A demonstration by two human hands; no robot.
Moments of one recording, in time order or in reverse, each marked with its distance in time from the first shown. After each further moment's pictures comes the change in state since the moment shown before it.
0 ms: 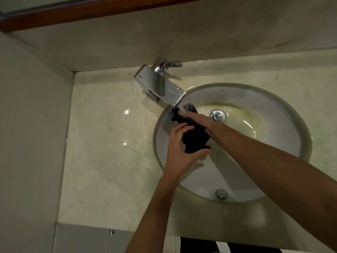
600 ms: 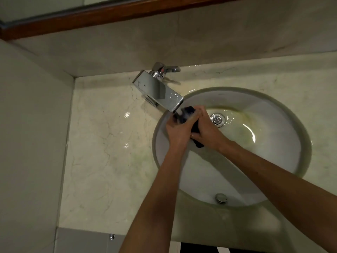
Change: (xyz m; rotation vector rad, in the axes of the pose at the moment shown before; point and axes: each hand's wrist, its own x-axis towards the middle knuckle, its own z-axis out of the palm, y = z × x) left_hand 0.077 0.041 0.015 -0.459 0.295 -0.399; right_hand -0.016 0.022 -0.025 -1.011 0.195 -0.892
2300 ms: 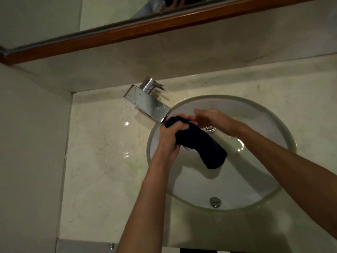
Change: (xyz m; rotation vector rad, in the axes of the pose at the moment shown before) left_hand -0.027 0.044 -0.009 -0.306 -0.446 -0.073; right_hand 0.014 -0.018 -0.090 0.453 -0.256 0.460
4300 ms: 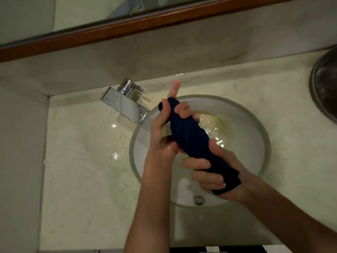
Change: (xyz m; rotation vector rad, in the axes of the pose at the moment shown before) left_hand -0.008 0.011 0.063 -0.521 -0.439 -0.051; right_hand -0.157 -0.029 0.064 1.232 -0.584 0.081
